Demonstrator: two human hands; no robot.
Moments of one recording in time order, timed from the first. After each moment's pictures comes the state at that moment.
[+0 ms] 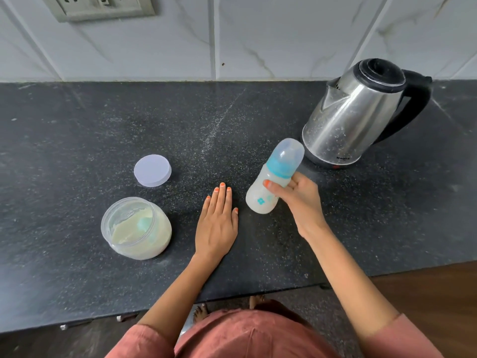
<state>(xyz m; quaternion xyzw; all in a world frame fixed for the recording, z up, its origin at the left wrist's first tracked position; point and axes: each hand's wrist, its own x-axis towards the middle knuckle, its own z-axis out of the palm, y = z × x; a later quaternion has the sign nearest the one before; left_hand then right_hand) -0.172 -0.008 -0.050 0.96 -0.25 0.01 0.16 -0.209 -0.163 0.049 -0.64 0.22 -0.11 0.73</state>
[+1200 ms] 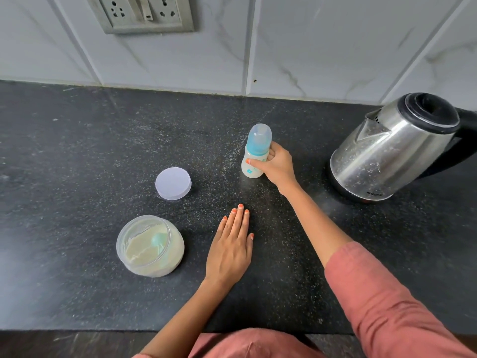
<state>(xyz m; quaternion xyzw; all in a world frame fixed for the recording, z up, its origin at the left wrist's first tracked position) -0.167 -0.008 -0.033 0.96 -0.23 -0.02 0.13 -0.041 -0.163 0.017 -0.82 0.15 -0.07 0.55</state>
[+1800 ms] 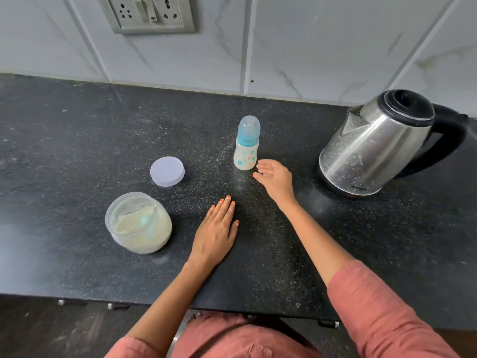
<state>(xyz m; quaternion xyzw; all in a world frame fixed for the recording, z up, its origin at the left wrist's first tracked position) -0.163 -0.008 -0.038 0.96 -0.22 -0.01 0.20 -0.091 -0.180 -0.004 -0.83 0.14 -0.07 0.54</state>
